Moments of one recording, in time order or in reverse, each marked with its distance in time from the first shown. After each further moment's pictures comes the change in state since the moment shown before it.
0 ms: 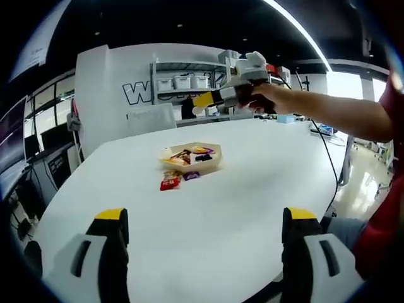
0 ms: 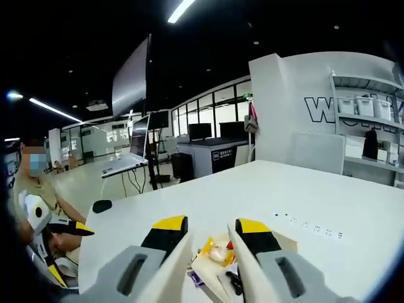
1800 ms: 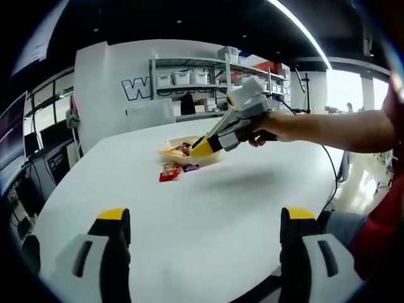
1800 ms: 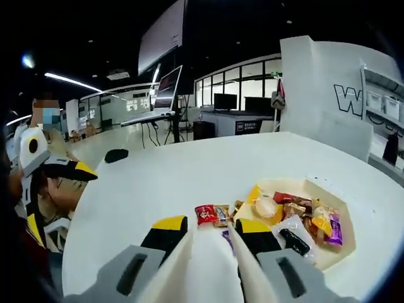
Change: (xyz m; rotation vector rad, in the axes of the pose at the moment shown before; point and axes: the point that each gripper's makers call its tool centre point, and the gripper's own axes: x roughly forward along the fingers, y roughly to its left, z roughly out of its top) left arm -0.002 0.000 -0.016 -0.003 0.029 -0.005; right arm 0.036 0.059 -0.122 -0.098 0.203 0.134
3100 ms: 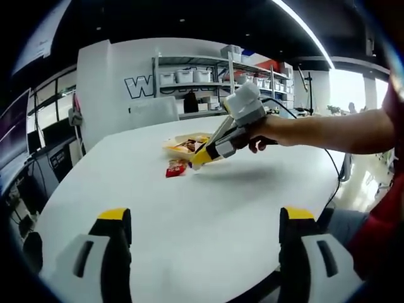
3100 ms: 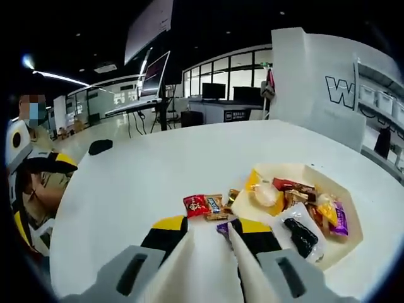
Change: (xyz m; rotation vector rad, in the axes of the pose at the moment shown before) left arm -0.006 0.012 -0.007 -0.008 0.011 0.018; right arm 0.020 -0.010 -0.017 0.012 0.063 -0.092
